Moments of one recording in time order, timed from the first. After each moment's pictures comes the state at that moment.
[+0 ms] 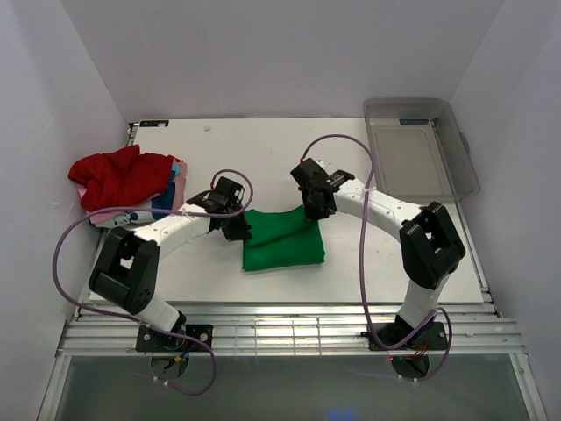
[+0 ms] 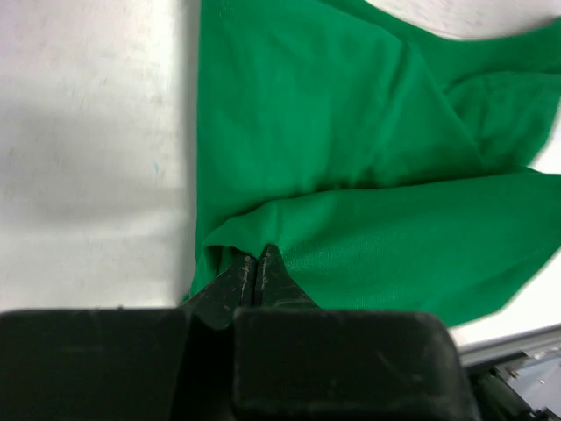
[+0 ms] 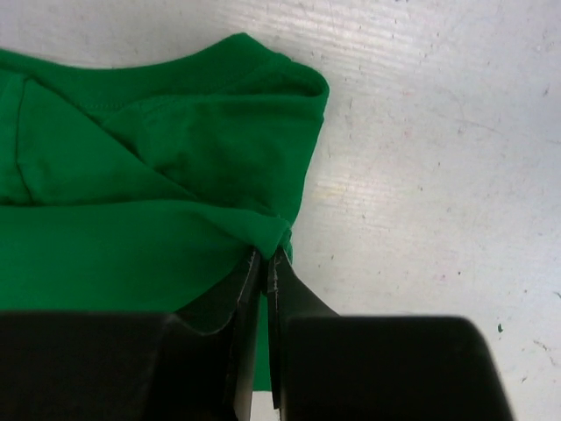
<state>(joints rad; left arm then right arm) -0.48 1.49 0.90 -0.45 0.06 -0.81 0.74 1.74 1.34 -0.71 0.25 0.46</state>
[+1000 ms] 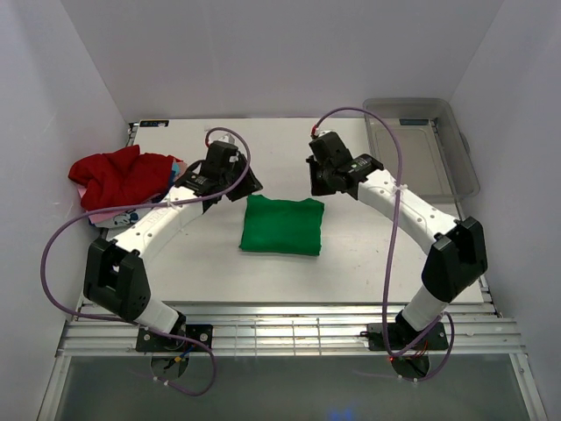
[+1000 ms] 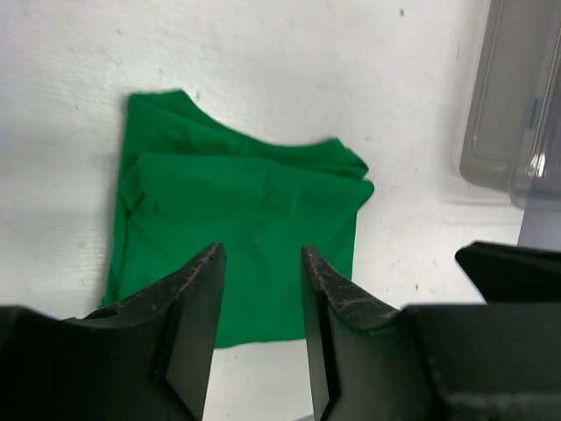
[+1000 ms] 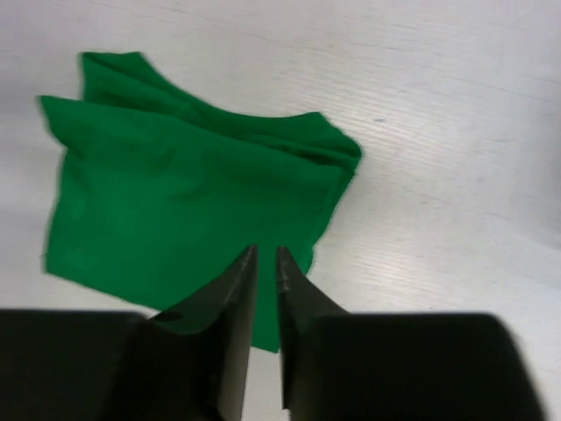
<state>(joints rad) -0.46 1.52 1.24 -0.44 0.00 -0.76 0.66 1.66 1.47 -0.70 0.21 0.38</state>
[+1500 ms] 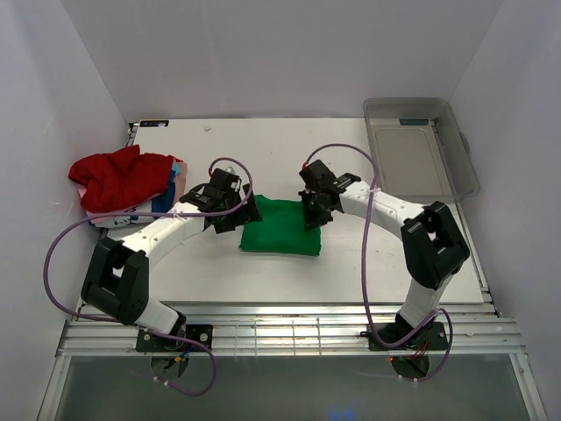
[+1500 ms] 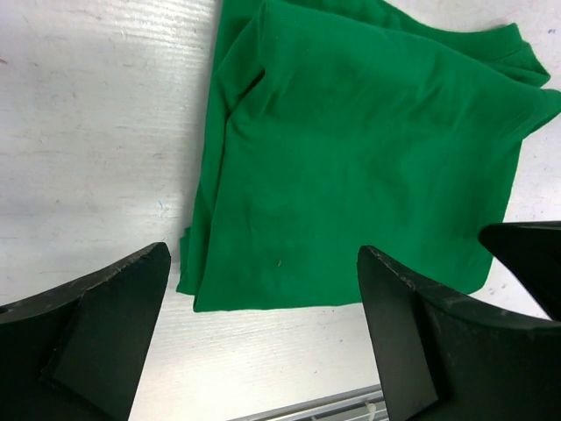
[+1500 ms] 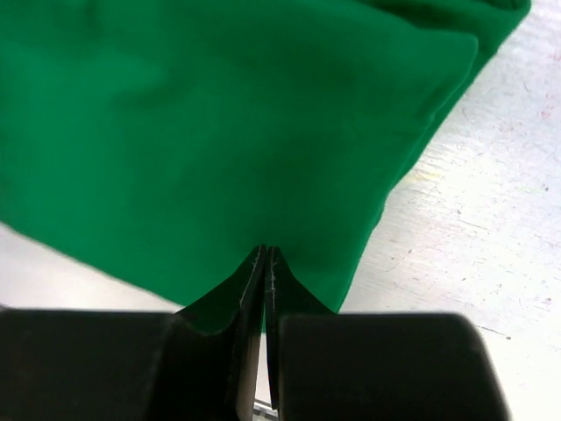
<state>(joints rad) -0.48 1.48 0.98 -0.46 0.00 -0.70 0.68 1.75 1.28 -0.62 -0.05 0.46</state>
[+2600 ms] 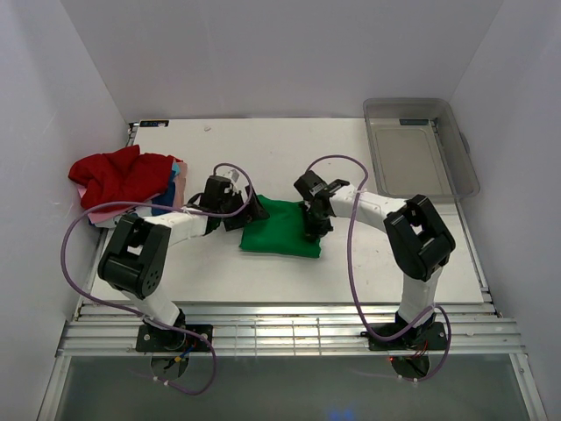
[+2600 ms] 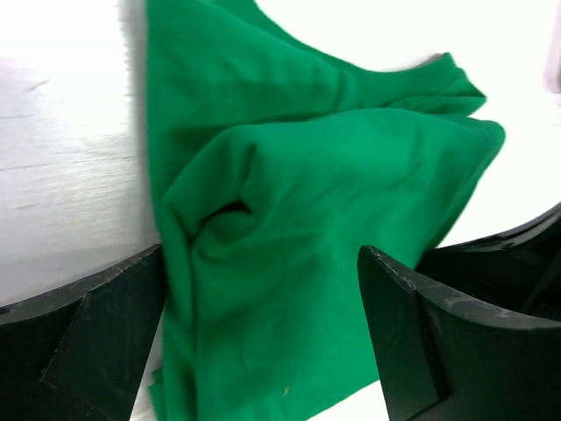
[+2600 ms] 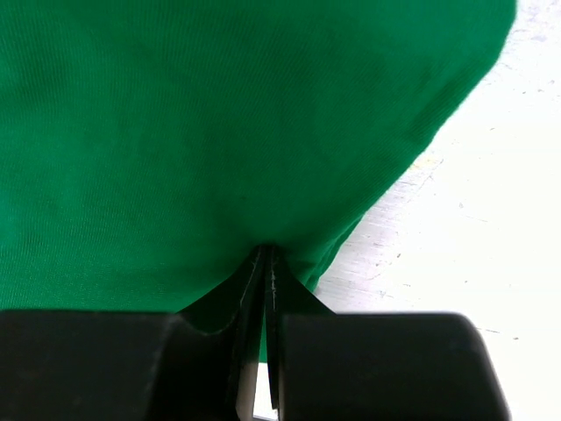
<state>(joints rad) -0.38 1.66 0.82 0.05 0.27 -0.64 0.70 1.86 1.25 -0.66 0.00 0.49</state>
